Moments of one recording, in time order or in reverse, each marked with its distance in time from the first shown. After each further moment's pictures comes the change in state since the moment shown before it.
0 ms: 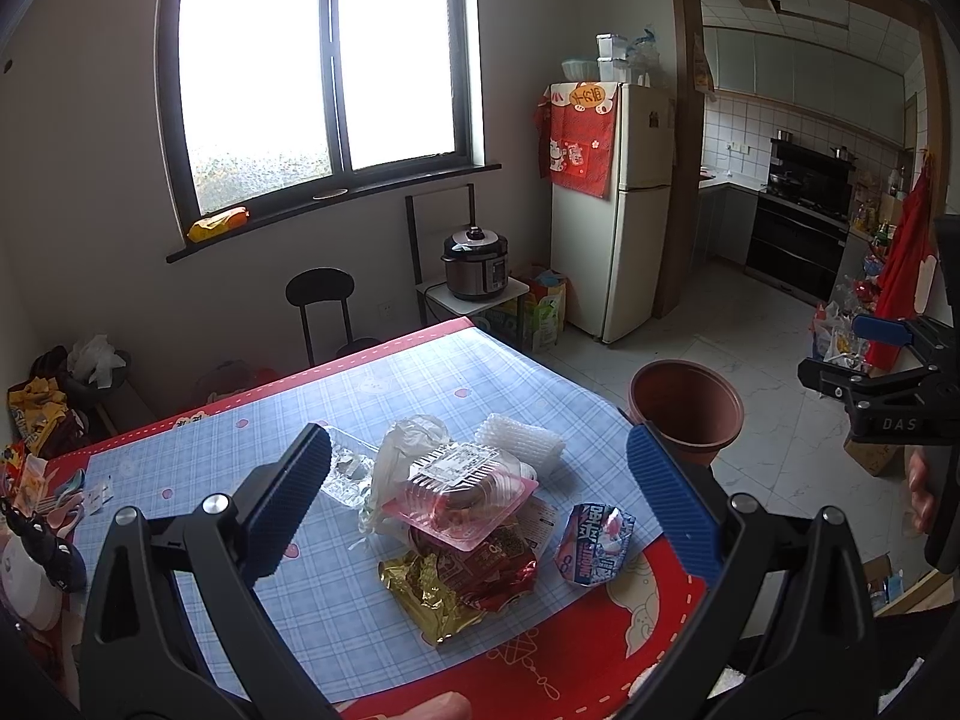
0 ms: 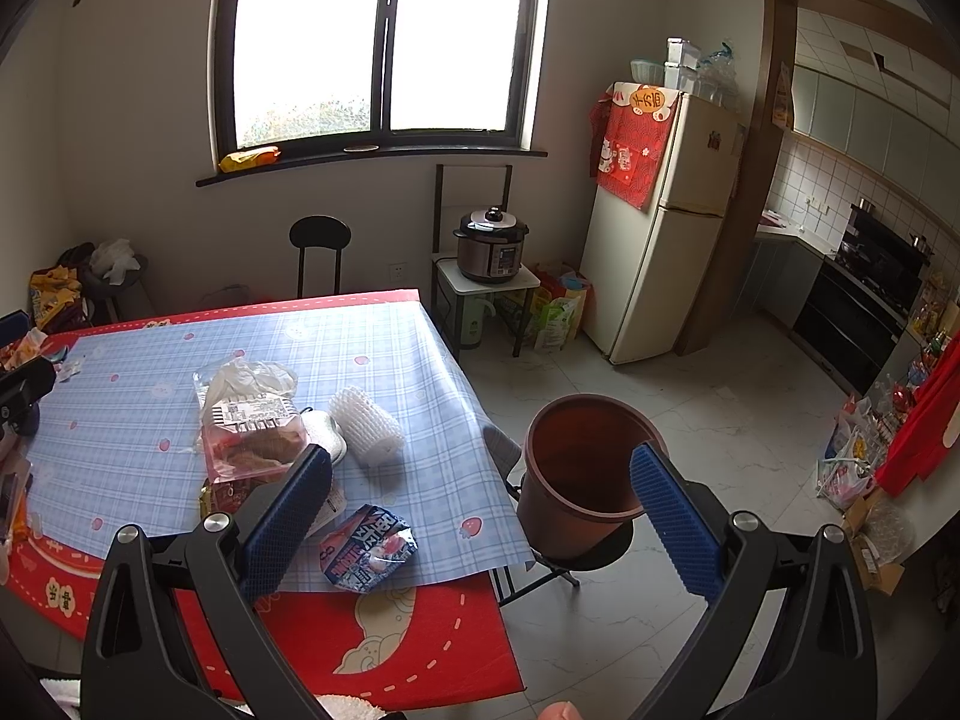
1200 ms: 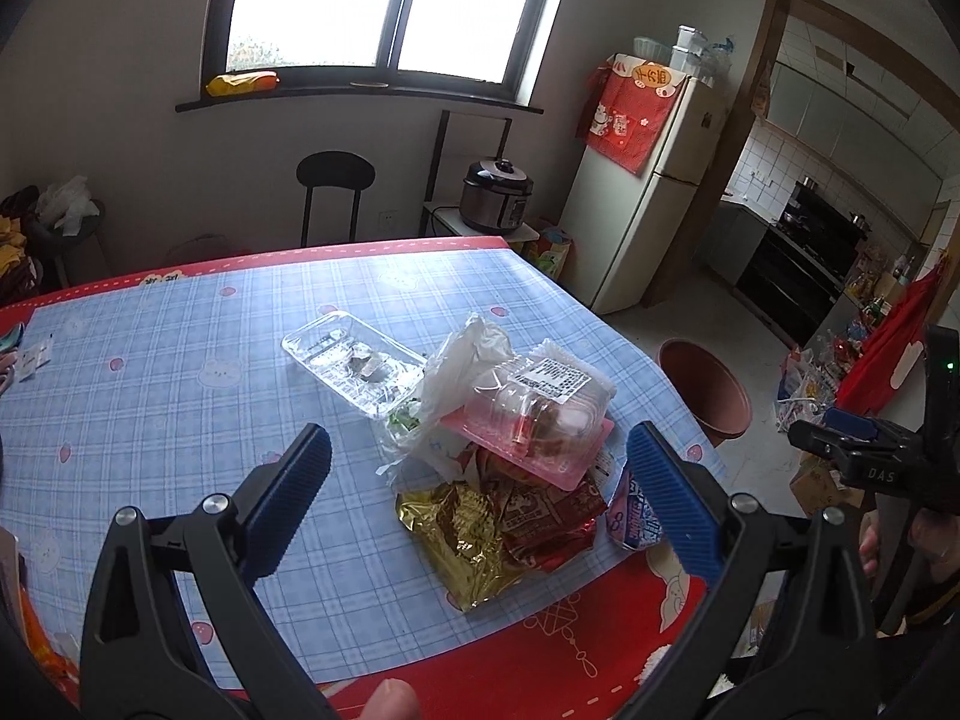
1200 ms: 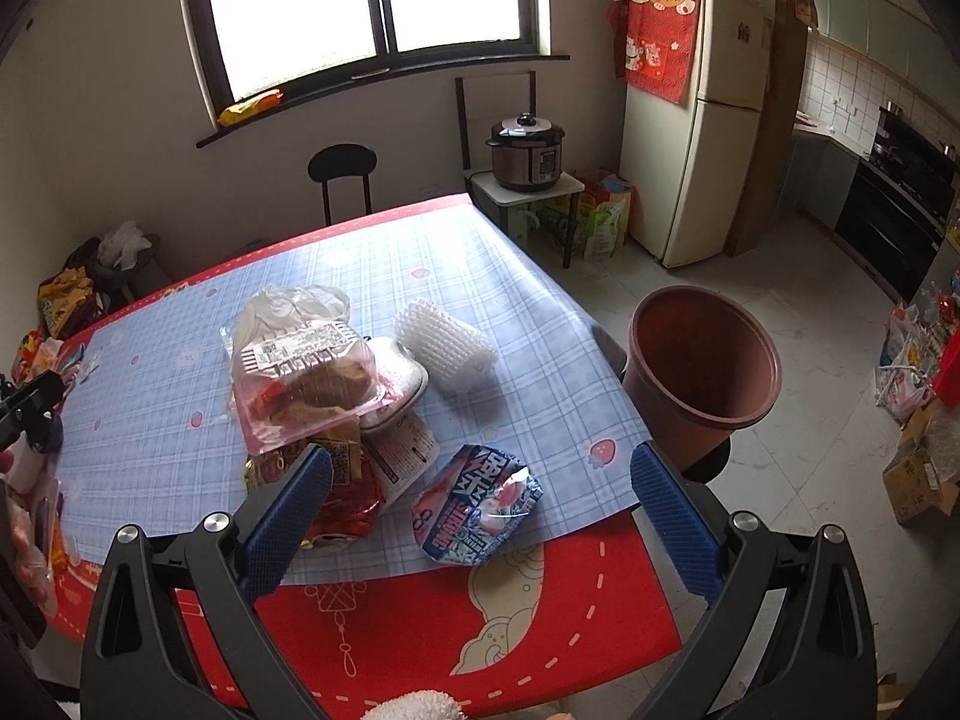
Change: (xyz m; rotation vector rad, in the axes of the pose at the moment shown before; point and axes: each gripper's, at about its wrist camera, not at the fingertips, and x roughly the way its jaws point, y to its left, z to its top) left arm 0.082 0.136 -0.079 -0.261 0.147 -0.103; right arm 0.105 0.086 -0.051 0.119 0.198 0.108
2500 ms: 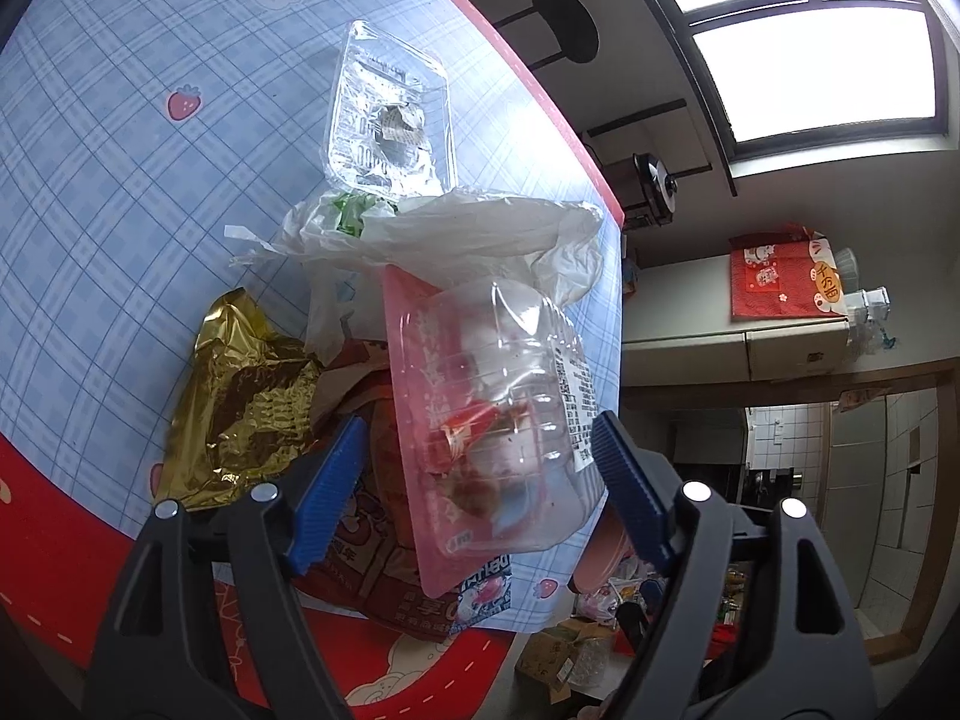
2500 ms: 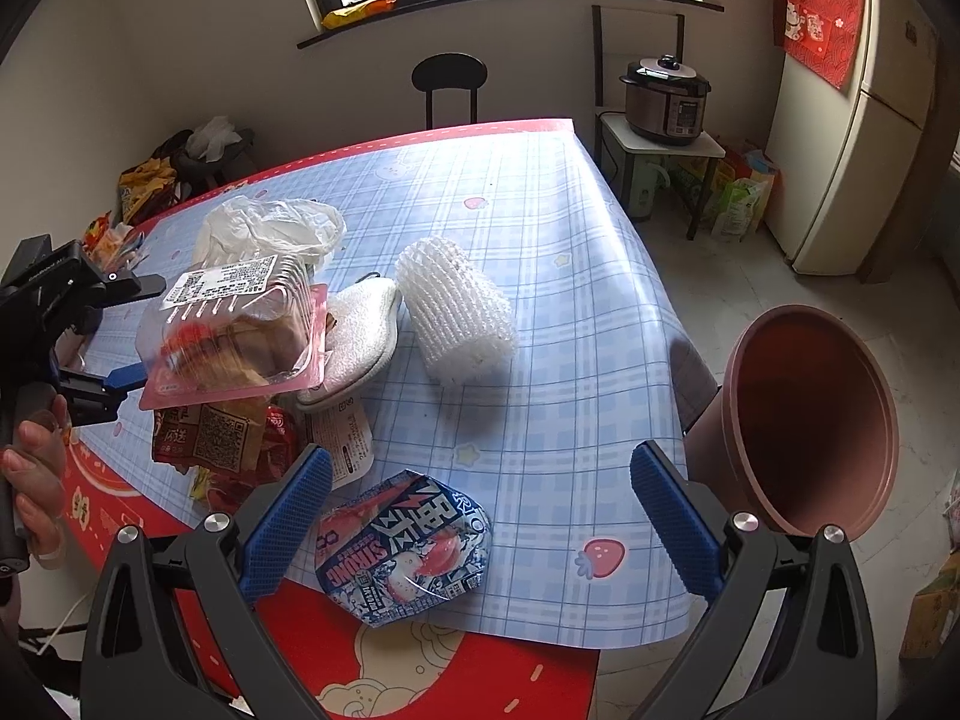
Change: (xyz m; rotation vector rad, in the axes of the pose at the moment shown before) left arm 0.173 0.016 -0.044 -0.985 0.171 -0.065; right arm 0.148 -0.066 0.040 -0.241 0.174 0.288
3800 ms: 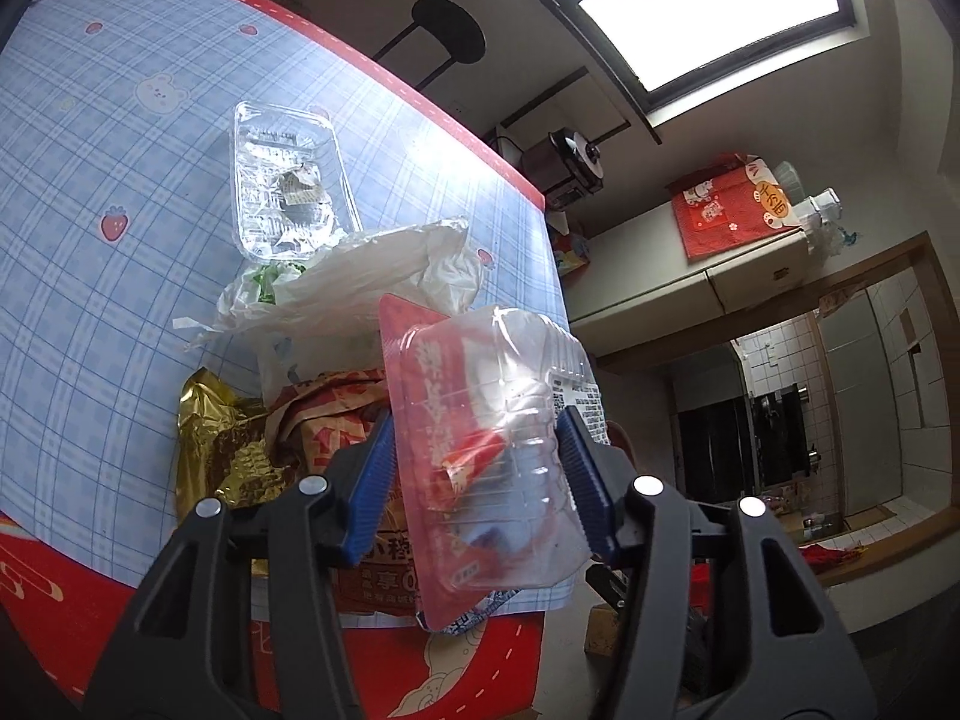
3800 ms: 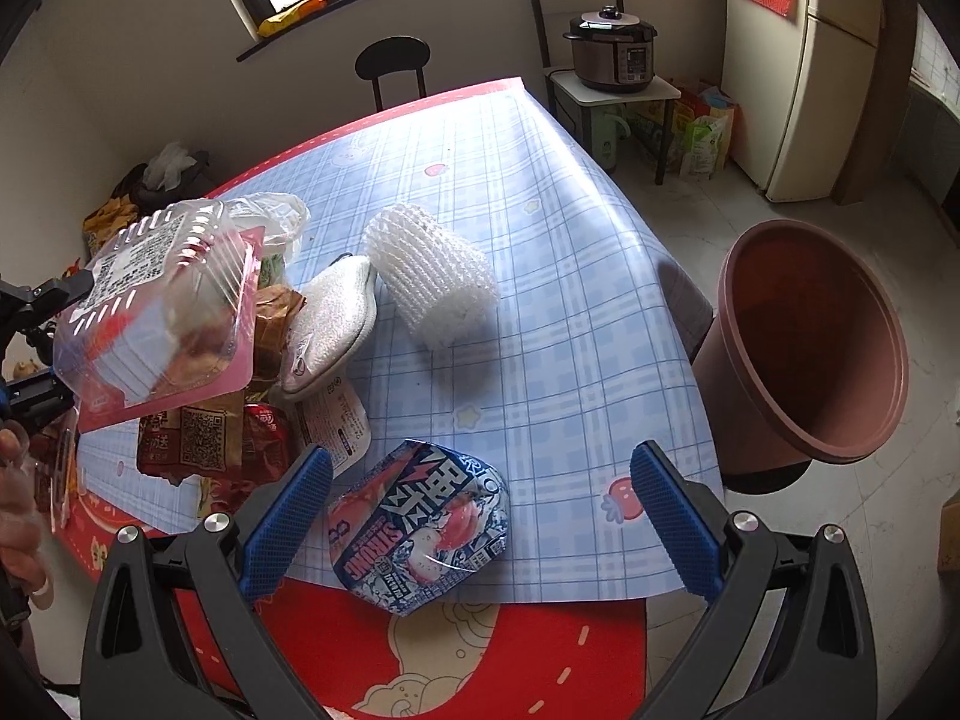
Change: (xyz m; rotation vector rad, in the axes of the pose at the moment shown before) left arm -0.035 -0.035 -0.003 0.294 -0.020 -0.069; right arm 0.009 0.002 -0.020 0.180 0.049 -0.031
